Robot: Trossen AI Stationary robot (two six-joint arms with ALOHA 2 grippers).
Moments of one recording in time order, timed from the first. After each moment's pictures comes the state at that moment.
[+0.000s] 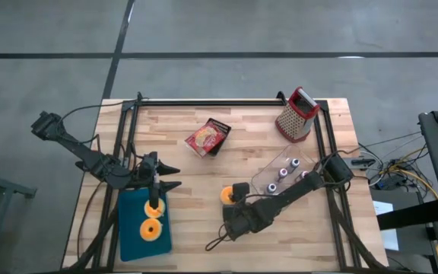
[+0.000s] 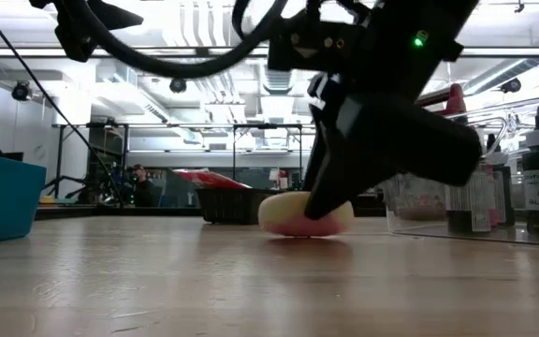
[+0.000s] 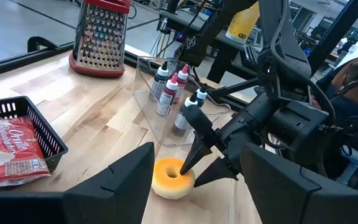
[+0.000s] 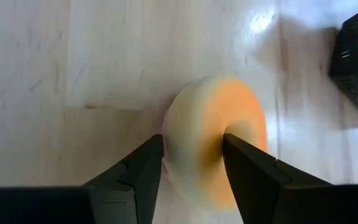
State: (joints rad) left arm -0.57 0.84 0.55 0.00 -0.66 -0.55; right arm 0.48 2.11 1.48 -0.67 0.58 0.34
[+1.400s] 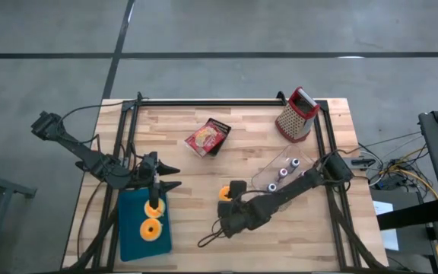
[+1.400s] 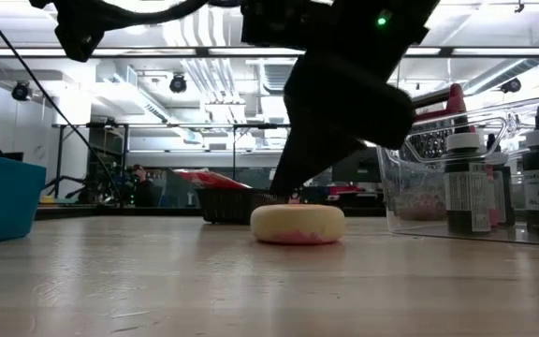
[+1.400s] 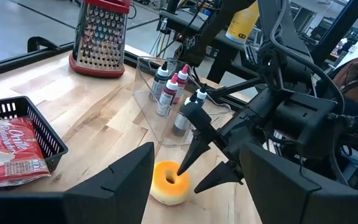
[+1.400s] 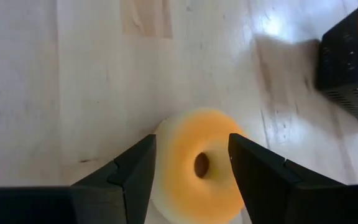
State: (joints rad) left arm -0.57 0.84 0.55 0.00 -0.66 -0.55; right arm 0.46 2.11 1.53 -0.64 0.60 0.39
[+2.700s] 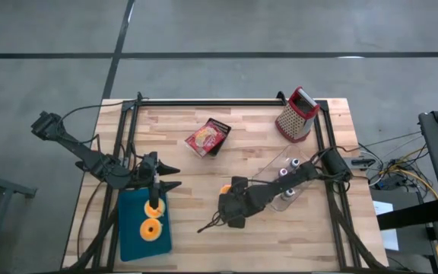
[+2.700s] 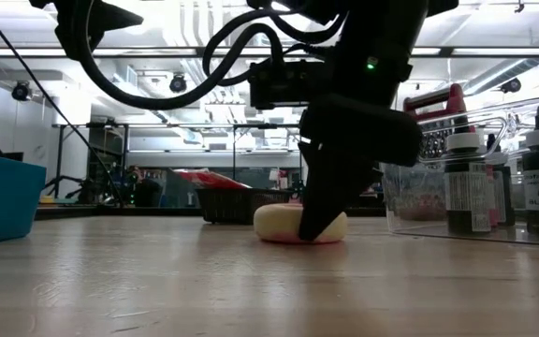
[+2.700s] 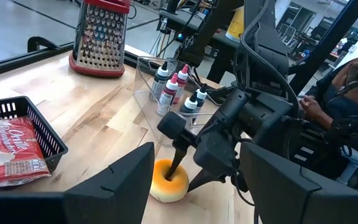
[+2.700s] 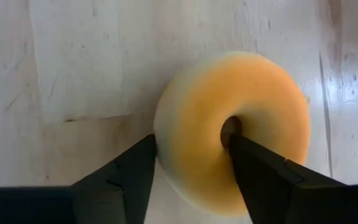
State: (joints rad) left arm -0.57 0.84 0.55 0.00 -0.66 -0.55; right arm 0.36 2.11 1.47 -0.67 0.31 0.43
